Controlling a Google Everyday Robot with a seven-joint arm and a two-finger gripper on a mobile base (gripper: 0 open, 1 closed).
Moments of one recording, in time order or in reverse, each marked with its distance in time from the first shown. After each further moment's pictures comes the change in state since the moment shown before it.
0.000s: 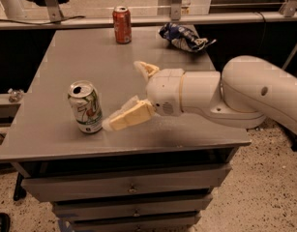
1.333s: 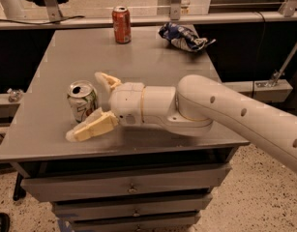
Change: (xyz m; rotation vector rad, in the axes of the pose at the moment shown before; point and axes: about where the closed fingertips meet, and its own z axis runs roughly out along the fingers) arm 0.000 0.035 0.082 -0.150 -0.174 0.008
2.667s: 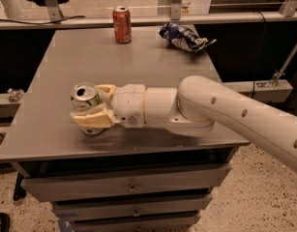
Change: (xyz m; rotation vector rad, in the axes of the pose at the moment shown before) arm 0.007 0.003 -0.002 -0.015 0.014 -0.005
